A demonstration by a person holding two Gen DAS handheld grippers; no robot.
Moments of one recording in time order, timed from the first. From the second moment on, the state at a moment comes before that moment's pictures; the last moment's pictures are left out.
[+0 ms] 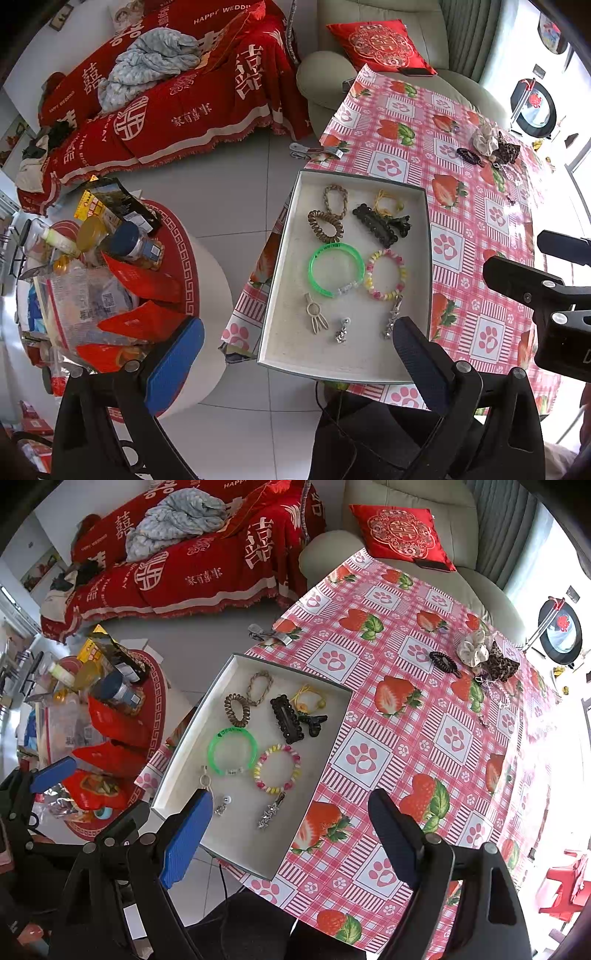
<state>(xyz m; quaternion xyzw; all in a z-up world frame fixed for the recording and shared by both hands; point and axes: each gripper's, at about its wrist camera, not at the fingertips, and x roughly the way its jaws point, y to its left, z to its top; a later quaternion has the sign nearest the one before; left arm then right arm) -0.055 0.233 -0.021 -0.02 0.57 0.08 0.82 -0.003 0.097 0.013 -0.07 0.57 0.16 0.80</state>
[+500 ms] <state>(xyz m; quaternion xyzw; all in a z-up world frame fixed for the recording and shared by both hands) -0.054 0.231 -0.021 -0.02 0.57 0.08 0.82 -0.003 0.098 0.012 -0.07 0.57 0.16 0.80</state>
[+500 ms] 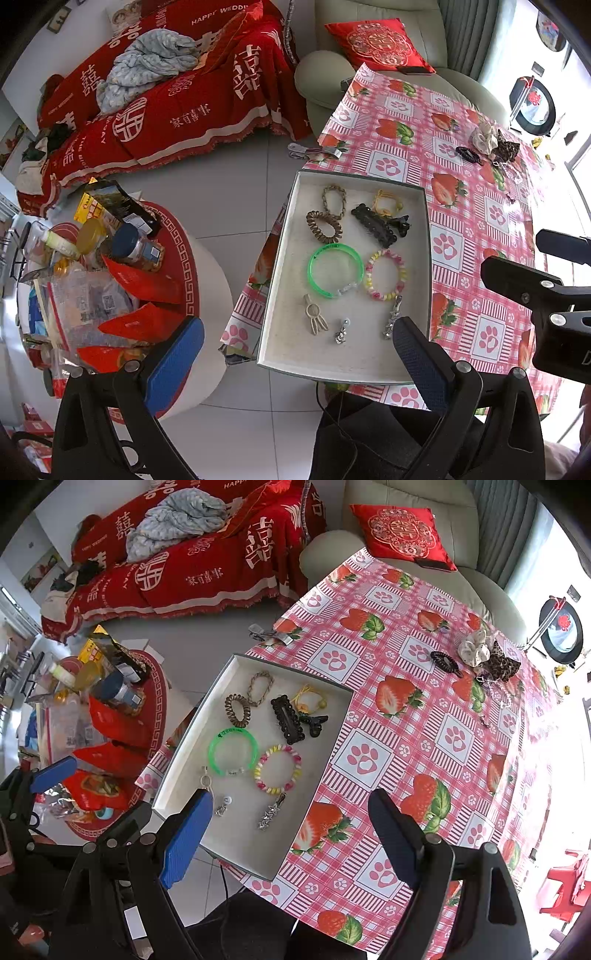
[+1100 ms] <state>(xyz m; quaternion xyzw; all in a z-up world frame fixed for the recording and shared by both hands) -0.053 0.238 -0.023 -0.02 0.57 0.08 0.82 -0.004 0.103 0.012 -0.07 0.58 0.16 0.80</state>
